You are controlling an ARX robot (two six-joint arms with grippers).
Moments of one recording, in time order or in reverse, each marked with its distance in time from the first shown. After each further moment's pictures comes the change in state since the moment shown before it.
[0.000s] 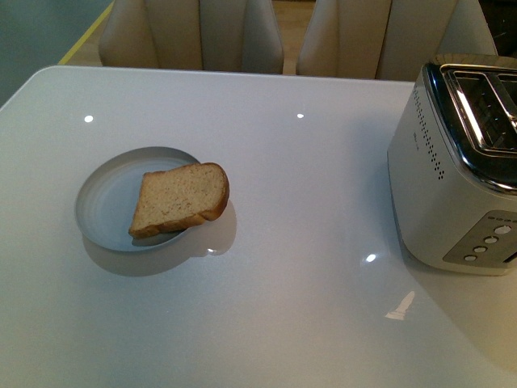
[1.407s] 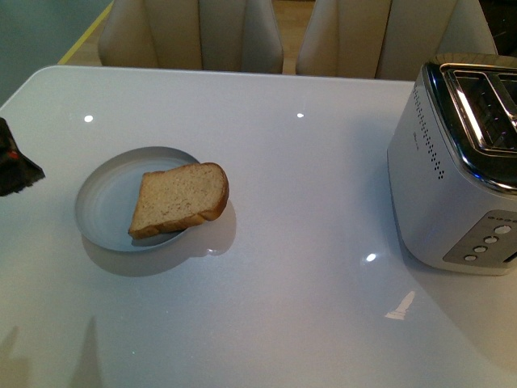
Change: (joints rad) left arm 0.090 1.798 0.603 0.337 0.129 -0.324; right arm 0.000 0.000 0.000 0.000 0.000 0.000
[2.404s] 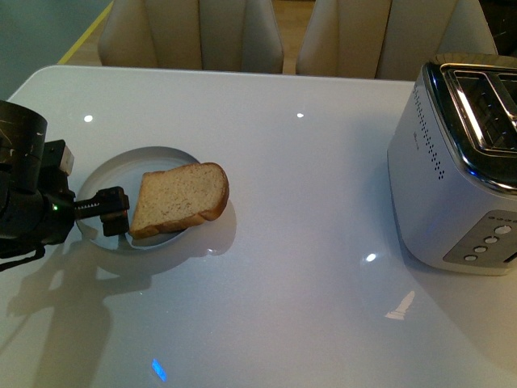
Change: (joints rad) left arm -0.121 0.584 0.389 -0.011 -0.159 0.100; right arm 0.000 0.000 0.000 0.000 0.000 0.000
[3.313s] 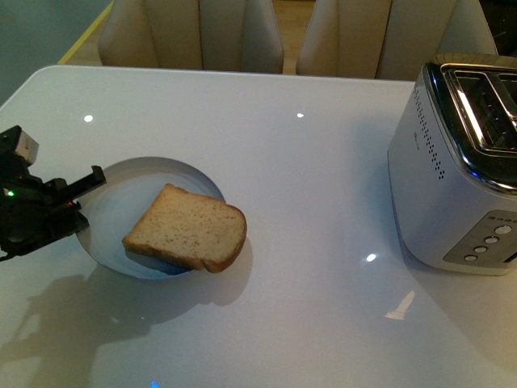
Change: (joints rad) left arm 0.023 -0.227 -0.172 -0.027 0.174 -0.212; right arm 0.000 0.000 0.000 0.000 0.000 0.000
